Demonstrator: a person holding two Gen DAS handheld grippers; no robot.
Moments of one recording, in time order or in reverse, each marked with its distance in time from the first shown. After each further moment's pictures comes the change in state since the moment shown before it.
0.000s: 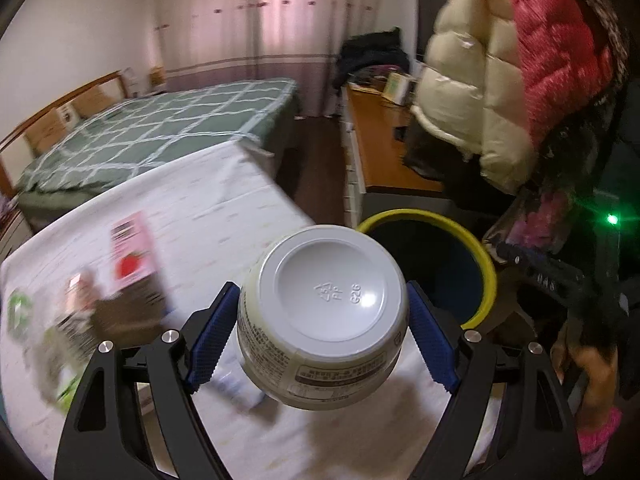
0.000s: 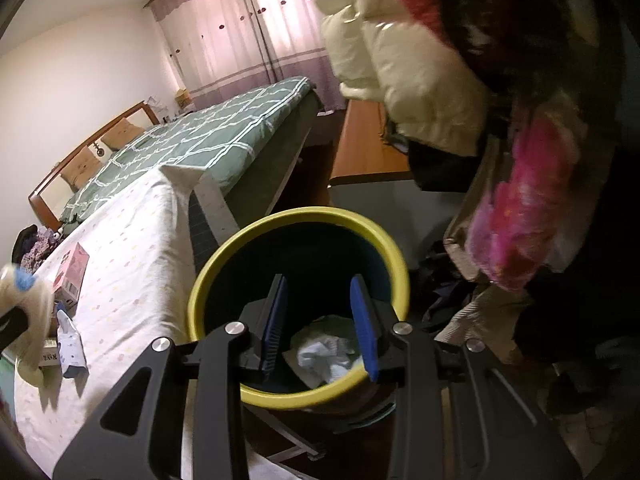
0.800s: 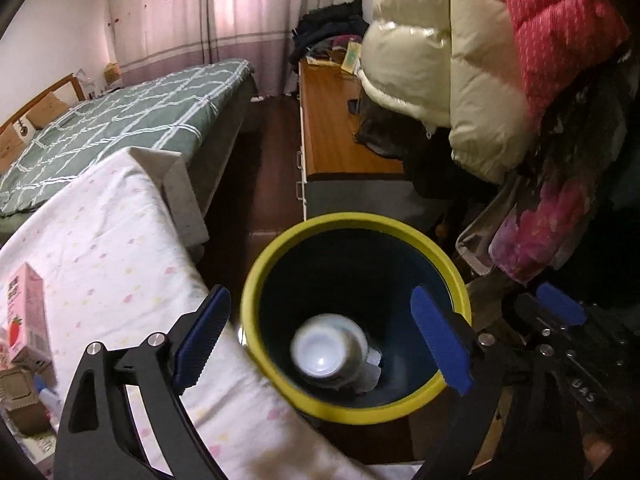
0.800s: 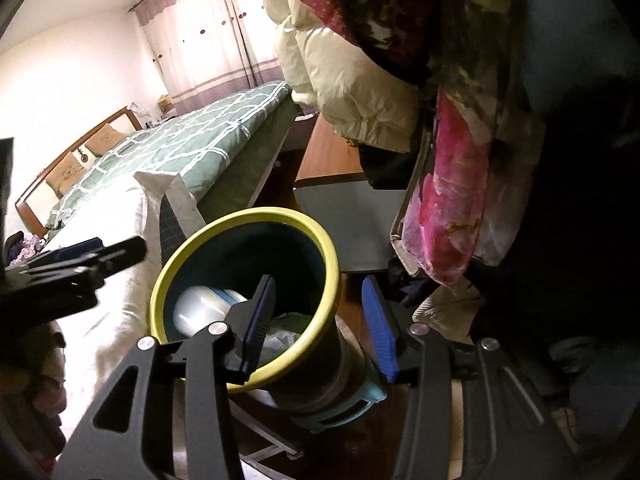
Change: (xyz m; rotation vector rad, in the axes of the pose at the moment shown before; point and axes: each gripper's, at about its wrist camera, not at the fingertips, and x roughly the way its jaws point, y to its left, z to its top) left arm 0.105 -0.089 0.044 0.066 0.075 -0.075; right arm -0.013 -0.036 -0.003 0.015 -0.007 -0.042
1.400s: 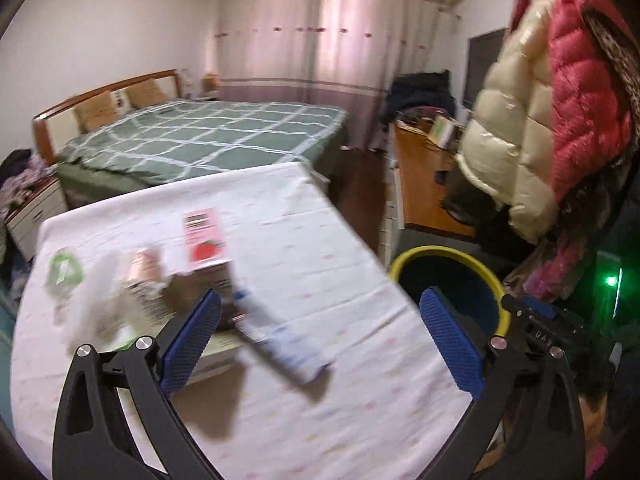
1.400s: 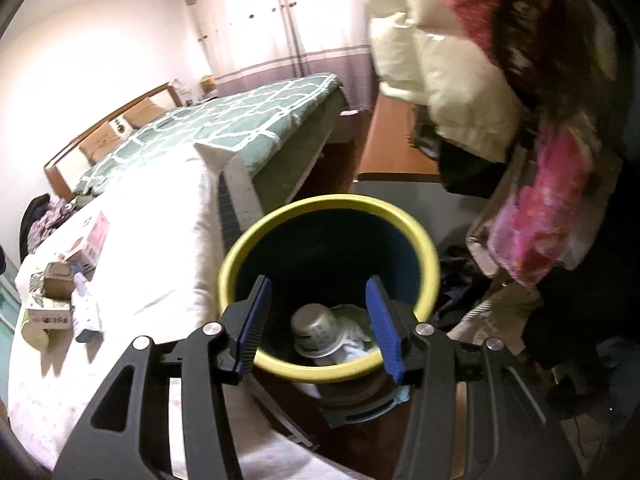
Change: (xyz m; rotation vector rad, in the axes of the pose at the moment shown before) left arm -0.185 0.129 -0.102 -0.253 -0.201 0.218; right arm -0.002 0.085 -0.013 -0.136 0.028 0.118
